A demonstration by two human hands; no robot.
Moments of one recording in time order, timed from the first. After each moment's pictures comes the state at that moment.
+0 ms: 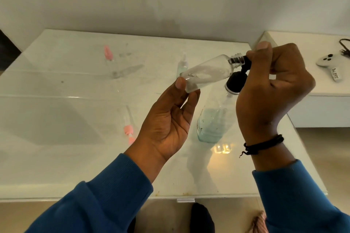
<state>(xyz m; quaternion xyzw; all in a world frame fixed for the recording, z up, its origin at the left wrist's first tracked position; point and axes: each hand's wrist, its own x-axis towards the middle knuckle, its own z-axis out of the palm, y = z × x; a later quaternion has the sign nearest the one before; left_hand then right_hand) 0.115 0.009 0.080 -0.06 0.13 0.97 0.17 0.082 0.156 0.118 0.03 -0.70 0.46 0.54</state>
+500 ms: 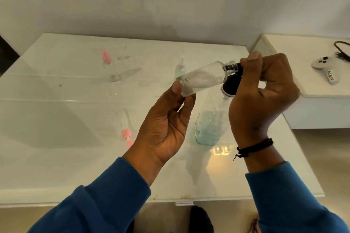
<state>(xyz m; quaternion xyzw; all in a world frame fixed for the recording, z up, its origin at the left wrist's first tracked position) 0.115 0.009 0.080 -0.07 0.12 0.98 0.17 0.085 0.155 0.112 0.03 -0.70 0.47 0.54</state>
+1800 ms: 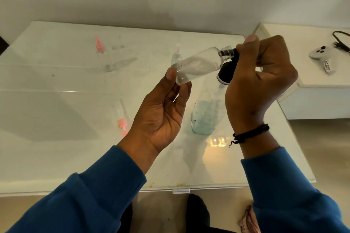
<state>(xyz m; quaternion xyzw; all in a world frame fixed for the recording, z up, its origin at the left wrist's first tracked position) 0.119 0.012 0.083 -0.09 0.12 0.98 0.16 0.083 0.156 0.114 0.03 -0.69 0.49 0.53</state>
